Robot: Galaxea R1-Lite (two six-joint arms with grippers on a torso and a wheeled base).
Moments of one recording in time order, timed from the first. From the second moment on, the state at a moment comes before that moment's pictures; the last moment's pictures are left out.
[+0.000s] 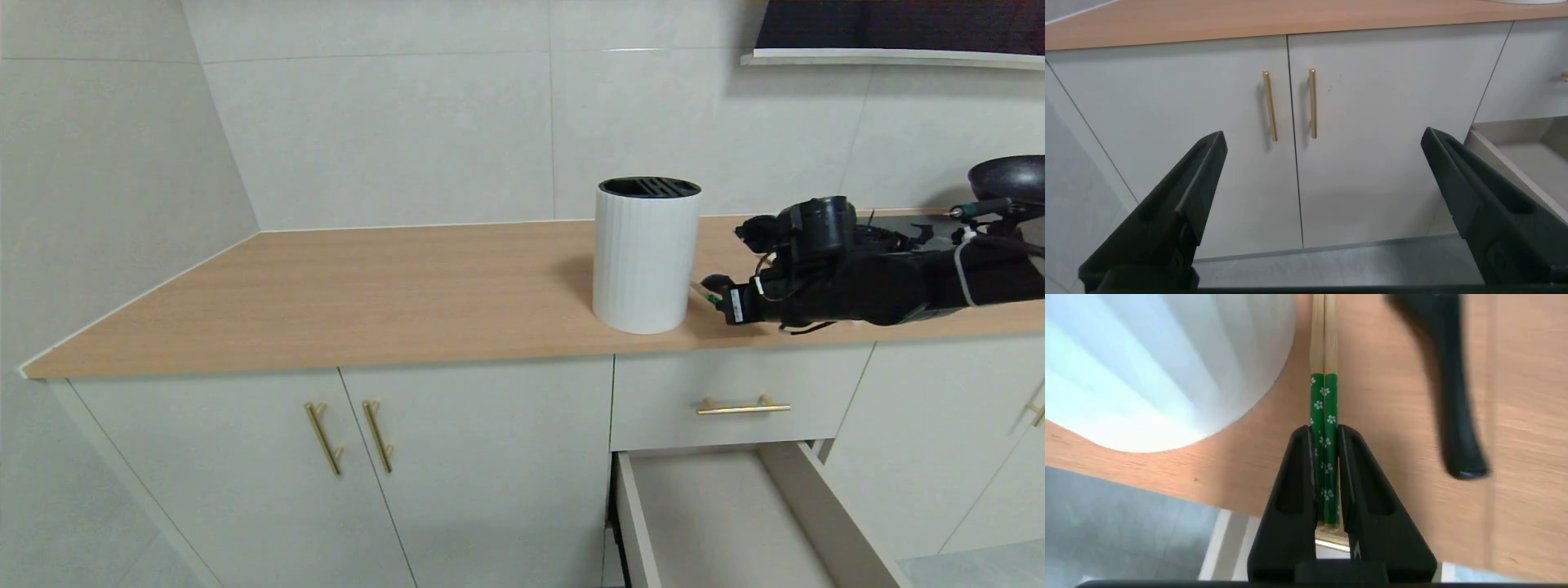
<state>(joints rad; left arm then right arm) -0.01 0.00 0.00 0.01 -0.04 0.01 0.21 2.10 -1.51 -0.08 0.04 -0.02</state>
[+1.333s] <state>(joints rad) -0.01 0.00 0.00 0.01 -0.04 0.01 0.22 1.54 -1.02 0.52 0.22 0.02</state>
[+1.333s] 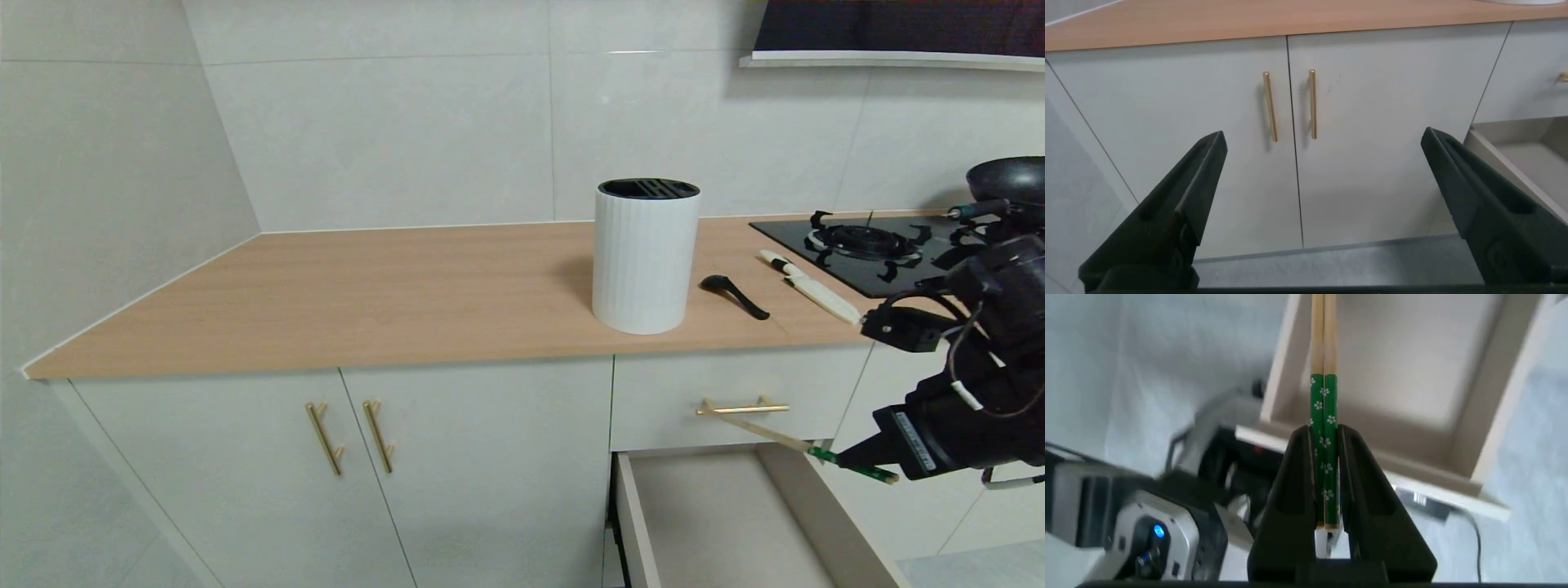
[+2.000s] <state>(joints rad) -0.01 0.00 0.00 0.01 -0.04 0.01 0.24 1.78 -1.02 0.48 0.21 0.01</state>
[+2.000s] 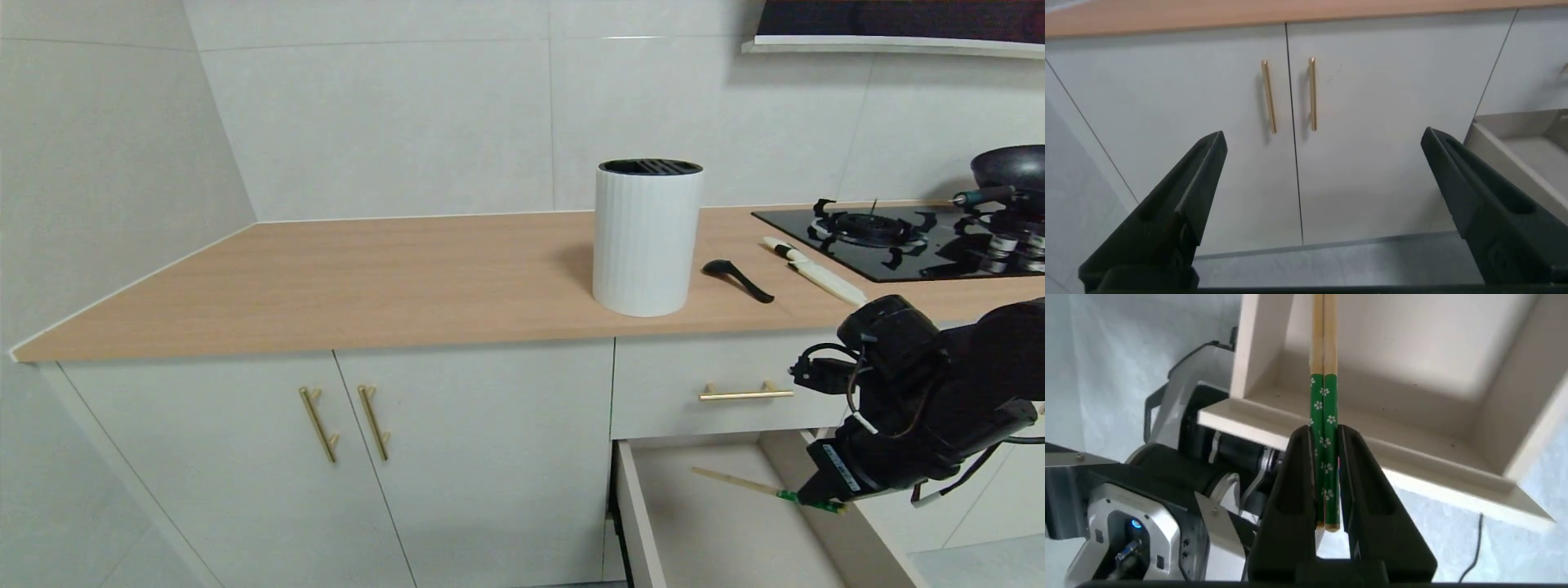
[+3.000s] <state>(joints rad) -0.01 0.00 0.00 0.01 -0.04 0.01 0.24 1.80 -1.00 0.32 0.19 0.02</state>
